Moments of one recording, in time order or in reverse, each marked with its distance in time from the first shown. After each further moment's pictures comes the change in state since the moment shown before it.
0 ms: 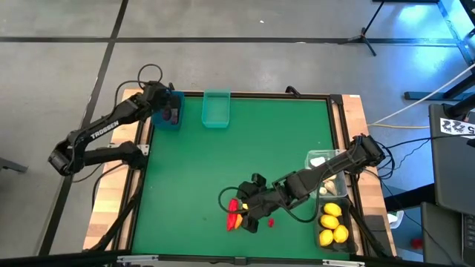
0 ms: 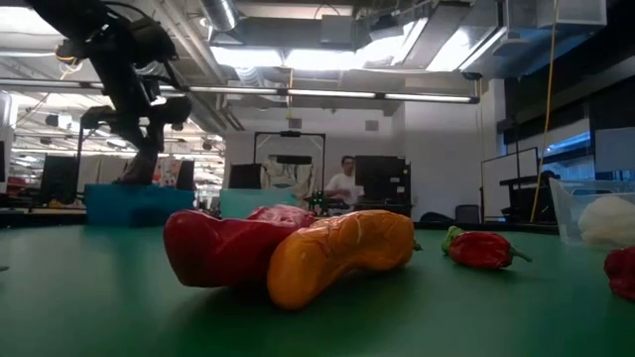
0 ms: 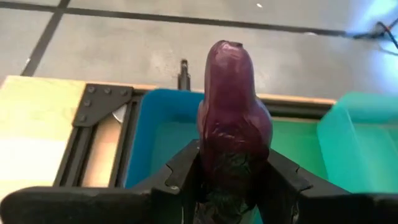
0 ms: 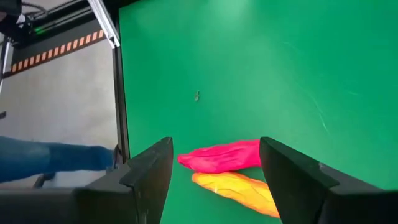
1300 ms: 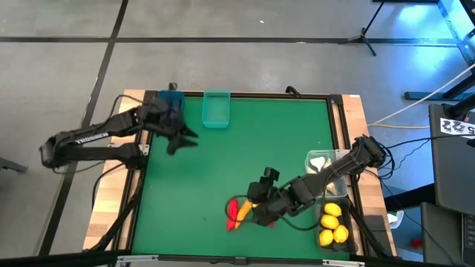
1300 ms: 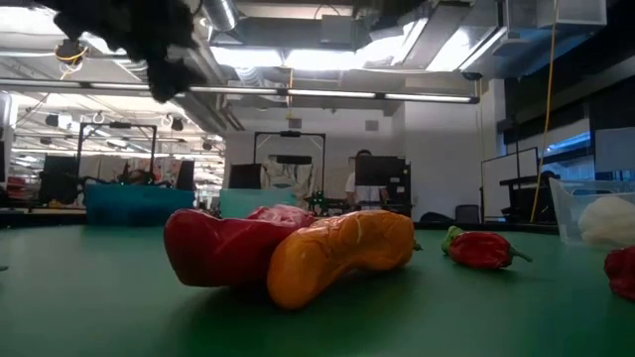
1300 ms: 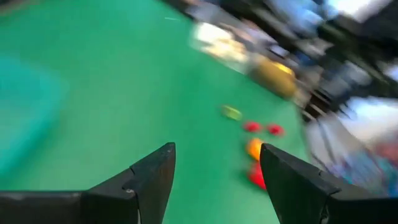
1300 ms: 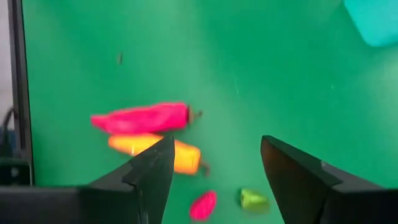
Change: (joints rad) left arm -0.438 -0.163 0.004 0.097 0.947 0.300; right arm 0.053 -0.013 0.001 -0.272 0.217 -0.029
